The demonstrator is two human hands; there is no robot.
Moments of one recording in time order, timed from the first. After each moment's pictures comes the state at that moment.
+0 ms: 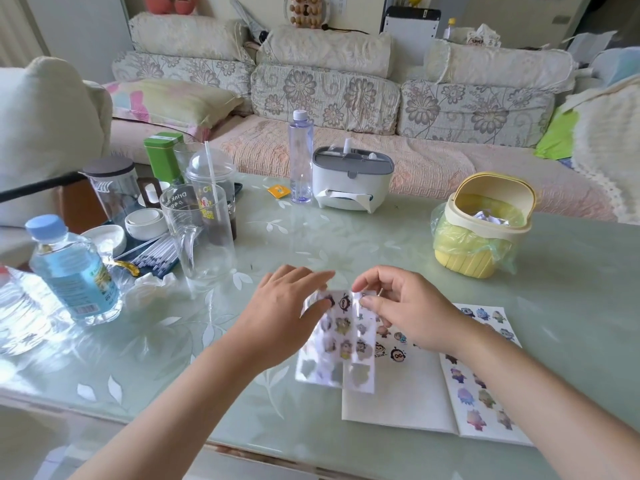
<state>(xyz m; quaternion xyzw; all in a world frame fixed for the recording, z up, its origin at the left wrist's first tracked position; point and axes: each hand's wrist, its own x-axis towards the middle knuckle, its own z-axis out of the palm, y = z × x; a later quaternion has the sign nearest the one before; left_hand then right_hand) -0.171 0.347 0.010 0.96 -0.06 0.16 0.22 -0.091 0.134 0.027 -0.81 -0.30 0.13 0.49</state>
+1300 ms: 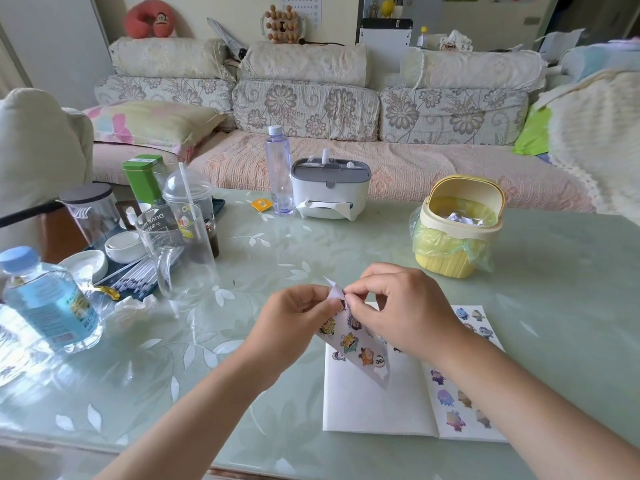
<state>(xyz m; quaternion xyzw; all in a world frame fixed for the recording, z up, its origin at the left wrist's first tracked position) -0.169 0.294 0.032 0.74 0.03 0.03 0.67 -0.104 0.119 0.044 -0.87 -0.34 -0.17 0.31</state>
